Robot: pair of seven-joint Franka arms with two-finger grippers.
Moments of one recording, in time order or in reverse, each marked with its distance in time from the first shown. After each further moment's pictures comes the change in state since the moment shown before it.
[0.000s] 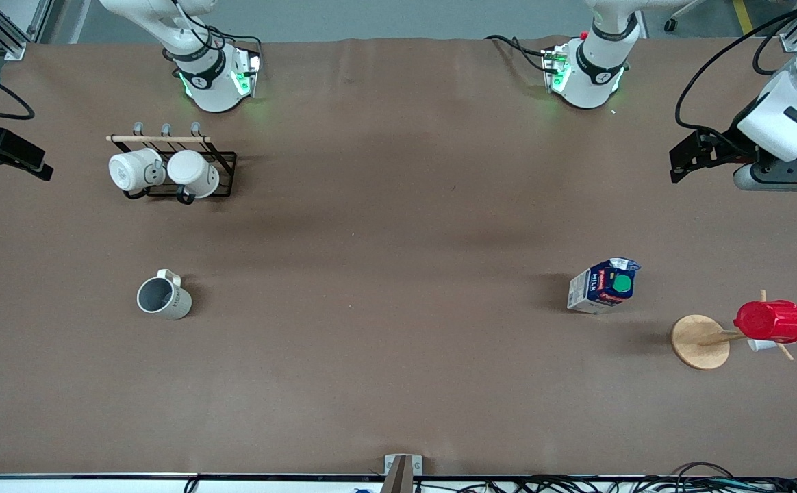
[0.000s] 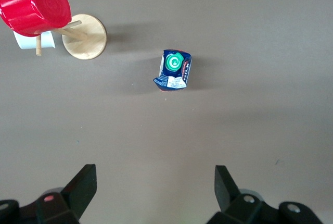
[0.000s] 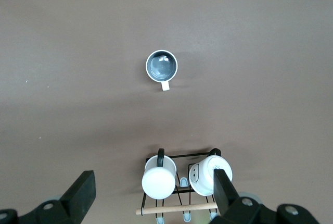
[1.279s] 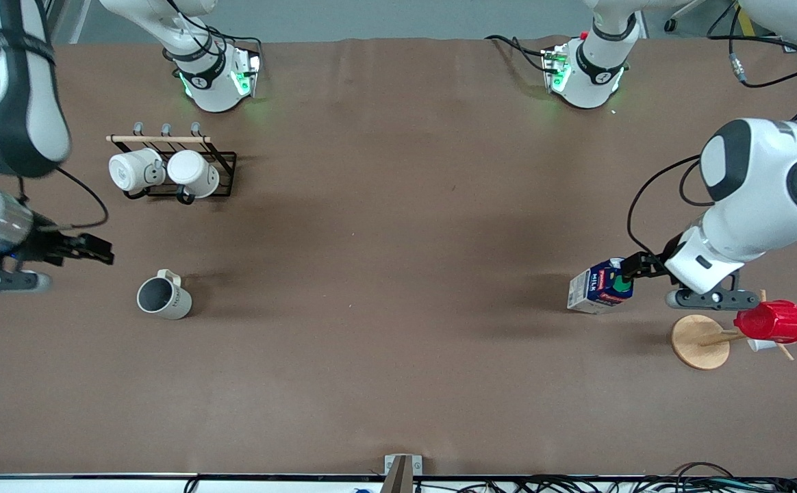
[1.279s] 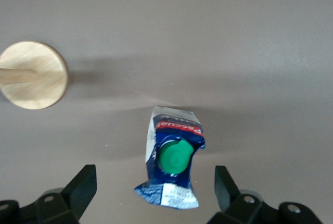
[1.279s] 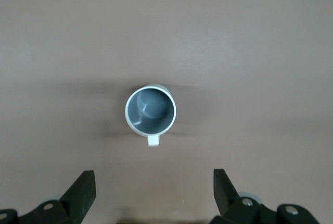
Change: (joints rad) left arm 0.013 0.326 -0.003 -0.143 0.007 0.490 0.000; right arm -0.009 0.226 -0.026 -0.322 -0.001 0.552 -0.184
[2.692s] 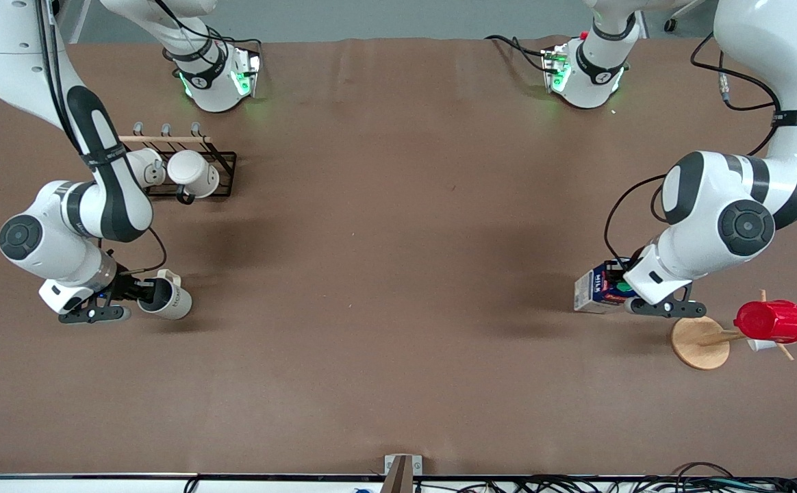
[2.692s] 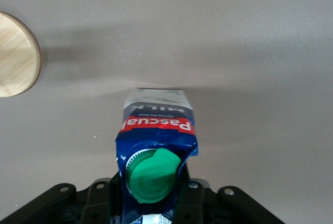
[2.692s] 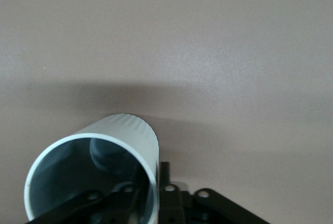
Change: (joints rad) left arm -0.019 0.080 -0.010 -0.026 0.065 0.001 -0.044; right arm -0.018 0.234 -0.009 -0.167 0.038 0.485 -0.087
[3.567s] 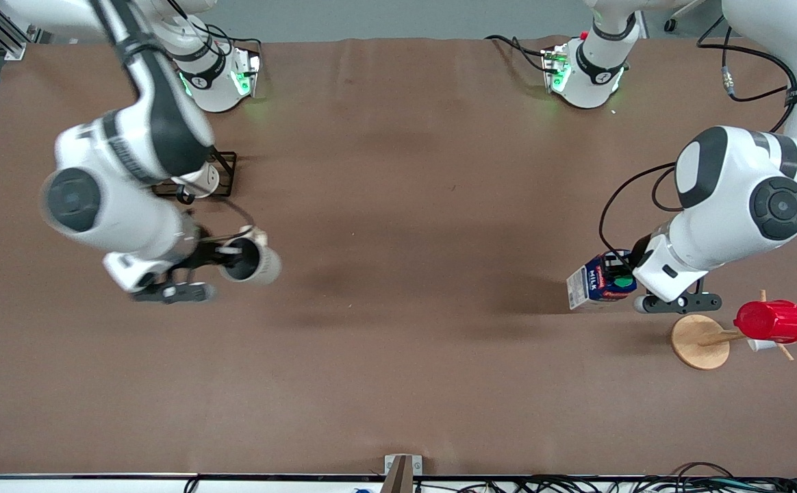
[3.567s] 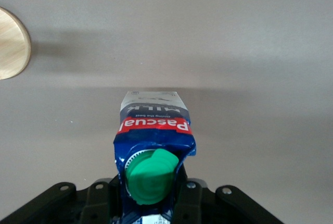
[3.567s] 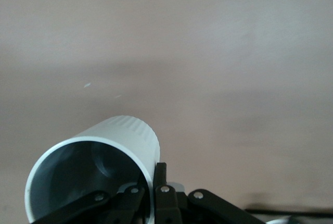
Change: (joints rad) left arm -0.003 -0.034 -0.053 0.150 -0.085 -0.161 -0.117; right arm 0.200 -0.092 0.321 0.417 -0.033 -0.650 0.631
